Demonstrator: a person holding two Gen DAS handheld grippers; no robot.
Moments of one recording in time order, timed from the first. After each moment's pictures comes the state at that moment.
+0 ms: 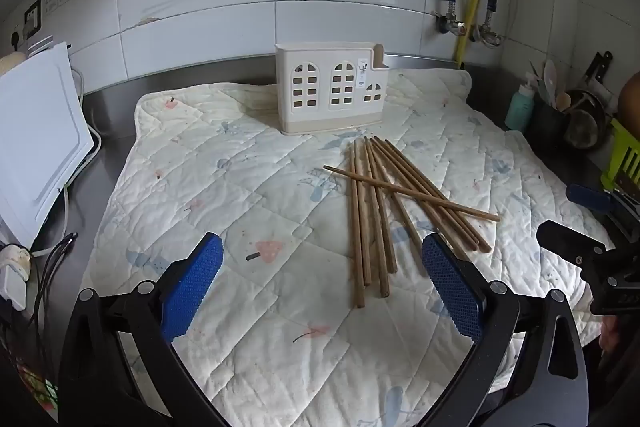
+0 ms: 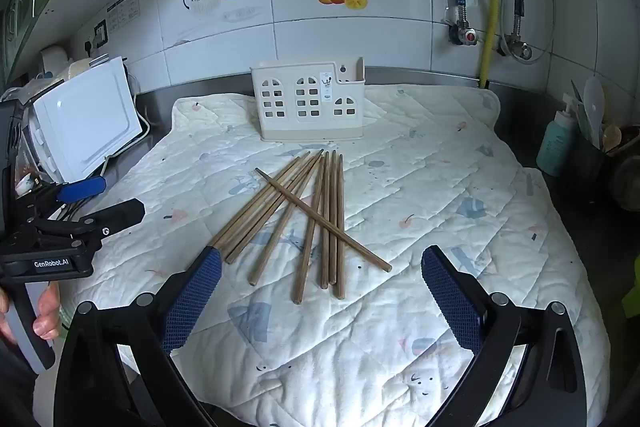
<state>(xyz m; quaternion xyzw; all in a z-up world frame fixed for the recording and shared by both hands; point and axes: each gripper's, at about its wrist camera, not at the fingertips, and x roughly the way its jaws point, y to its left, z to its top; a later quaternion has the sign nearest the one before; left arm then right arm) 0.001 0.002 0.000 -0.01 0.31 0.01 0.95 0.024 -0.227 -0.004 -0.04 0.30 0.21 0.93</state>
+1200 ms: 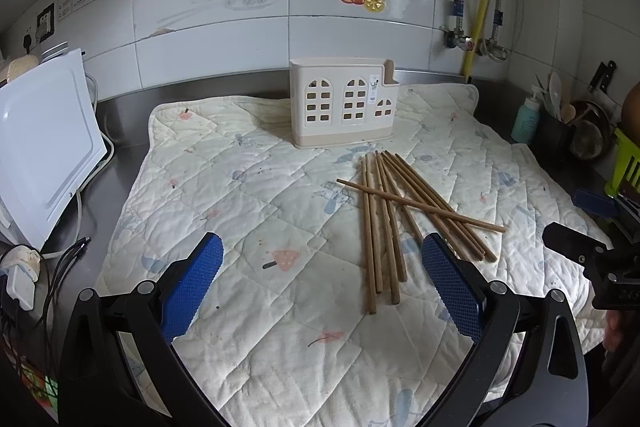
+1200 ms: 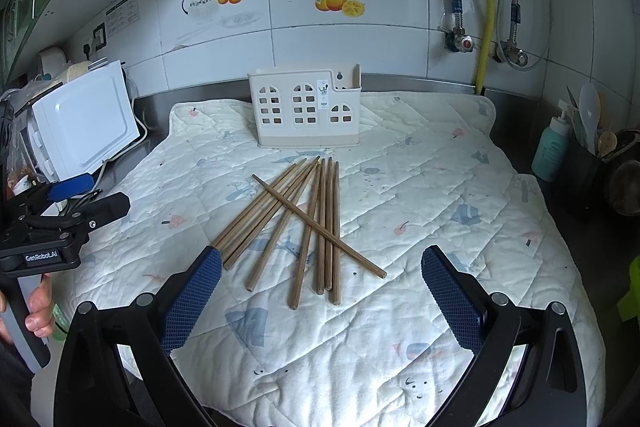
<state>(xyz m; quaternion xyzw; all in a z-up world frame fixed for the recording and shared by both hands) -0.010 0.010 0.008 -0.01 0.28 0.02 0.96 0.024 -0.230 0.004 -0.04 0.29 0.21 0.93</state>
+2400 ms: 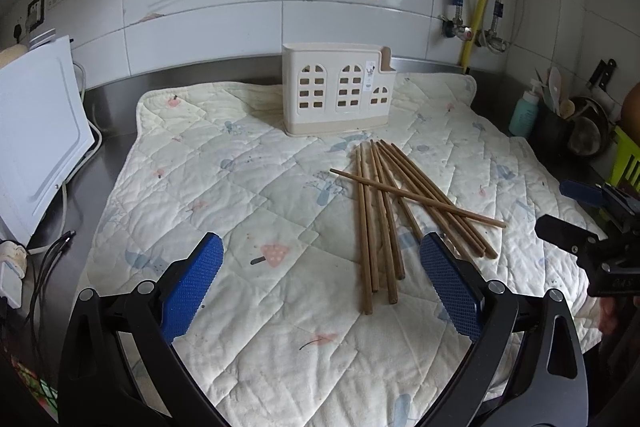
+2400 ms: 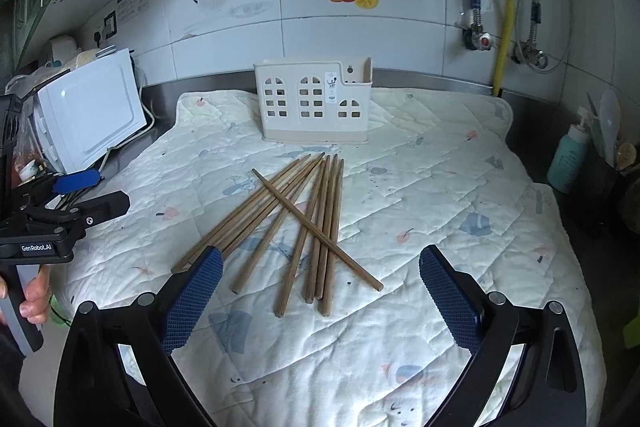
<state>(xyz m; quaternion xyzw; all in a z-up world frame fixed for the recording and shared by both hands) 0.006 0.011 -0.005 -0.03 0.31 0.00 0.95 0.051 -0.234 -0.009 -0.06 0.29 0.24 0.92</state>
